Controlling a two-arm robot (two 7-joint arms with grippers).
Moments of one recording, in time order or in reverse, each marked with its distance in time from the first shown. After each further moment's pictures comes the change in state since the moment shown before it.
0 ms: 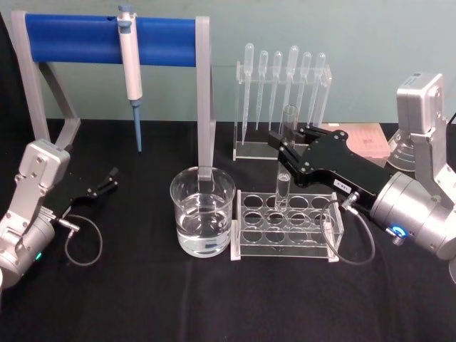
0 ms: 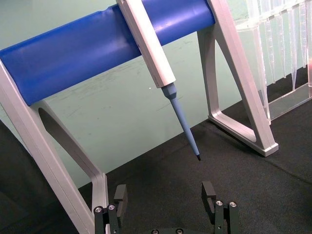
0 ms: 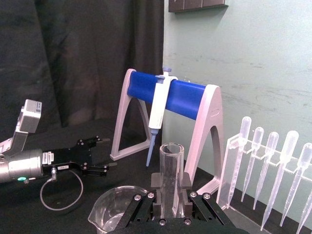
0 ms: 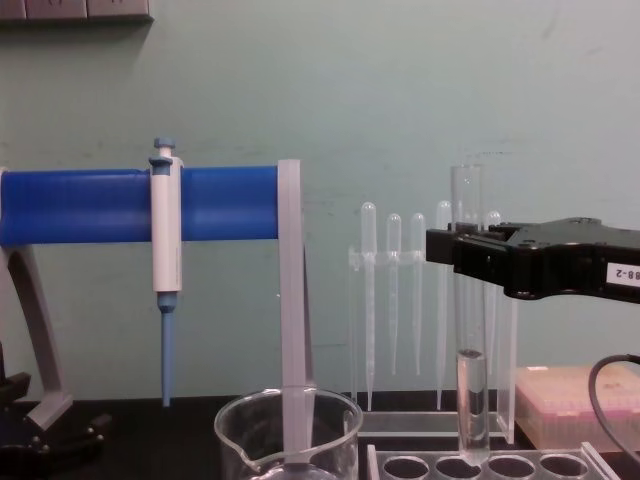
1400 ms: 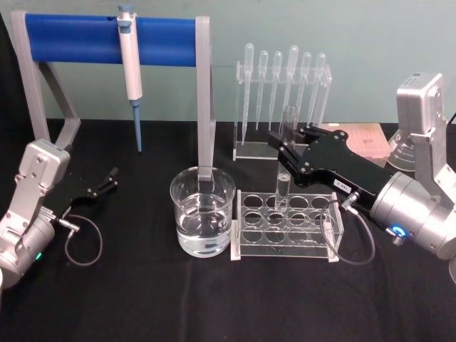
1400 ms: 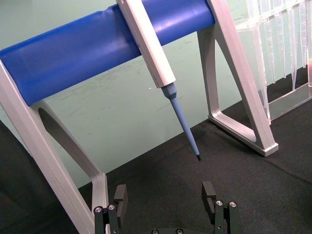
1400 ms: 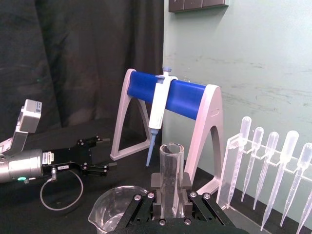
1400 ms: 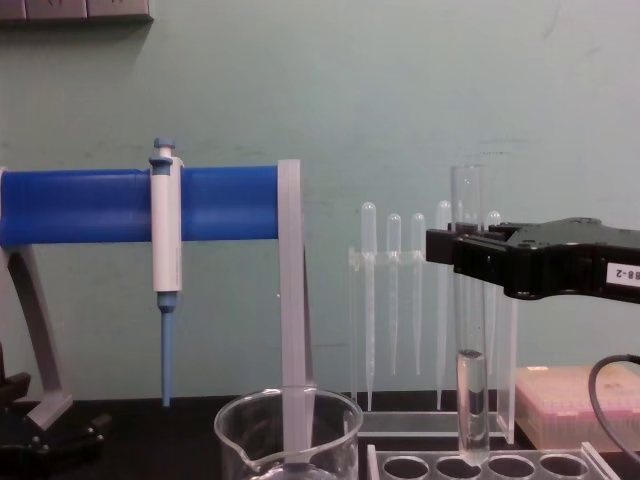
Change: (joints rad) left arm 0.000 0.000 0.000 0.000 0.000 0.000 0.000; right arm 0.000 0.000 0.000 0.000 0.000 0.000 0.000
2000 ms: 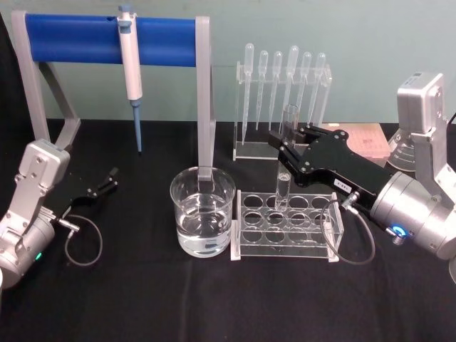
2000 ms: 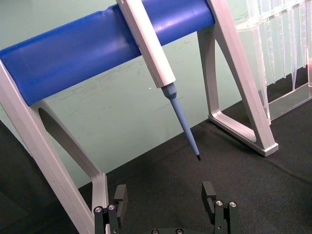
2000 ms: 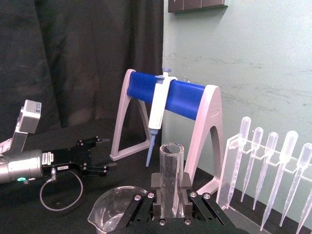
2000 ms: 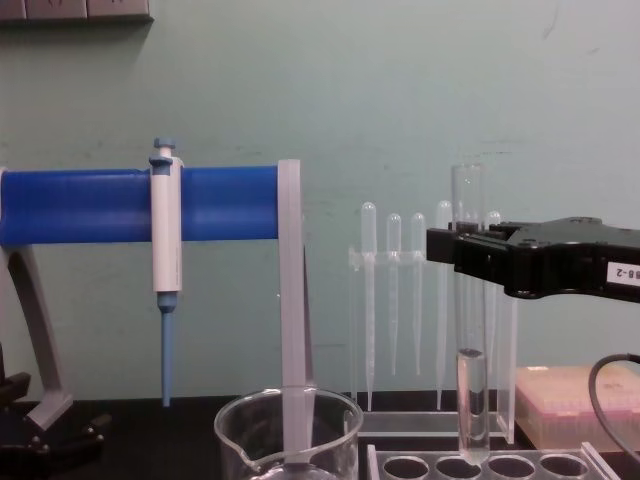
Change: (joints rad) left arm 0.000 0.000 0.000 0.000 0.000 0.000 0.000; right arm 0.000 0.000 0.000 0.000 0.001 -0.001 -0.001
